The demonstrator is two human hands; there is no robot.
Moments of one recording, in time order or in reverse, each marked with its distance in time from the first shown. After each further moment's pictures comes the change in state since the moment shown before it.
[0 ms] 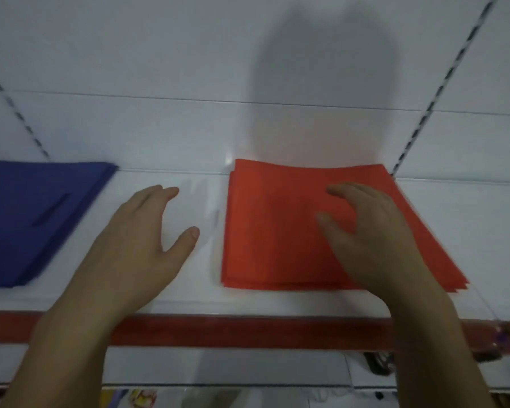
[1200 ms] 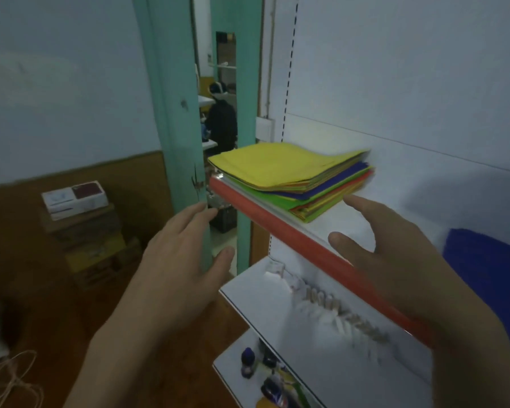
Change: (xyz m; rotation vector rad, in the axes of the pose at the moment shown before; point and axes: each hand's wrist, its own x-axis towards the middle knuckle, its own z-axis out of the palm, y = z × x) left_hand -0.264 -0.515 -0.360 0.251 0.386 -0.586; right_hand -0.140 -0.654 0.286 0.226 -0.458 -0.805
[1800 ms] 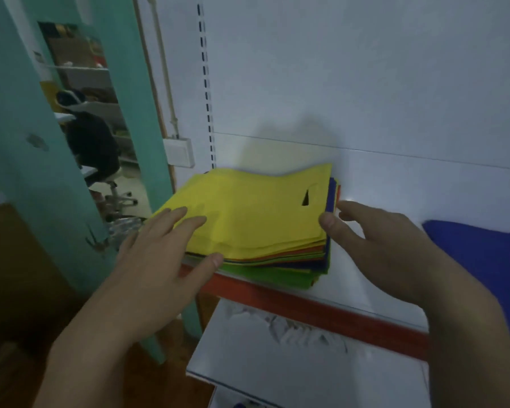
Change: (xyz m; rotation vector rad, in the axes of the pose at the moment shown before) left_hand 0.254 -0.090 0.036 -0.041 -0.291 0.453; right_hand 0.138 -0.038 0.032 -0.146 0.050 0.533
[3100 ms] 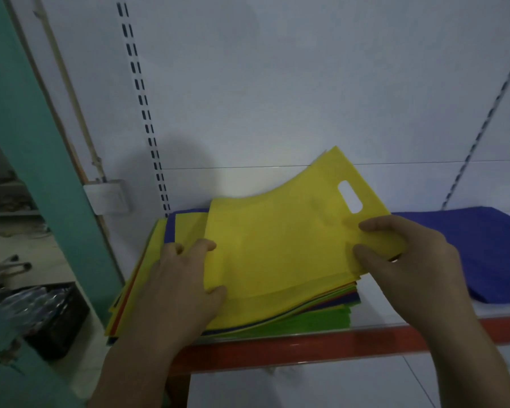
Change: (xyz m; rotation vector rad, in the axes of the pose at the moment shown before) left_hand 0.116 -0.039 0.032 -0.098 -0.133 0.166; right_hand -0.002 -0.026 0.046 0.175 0.746 0.358
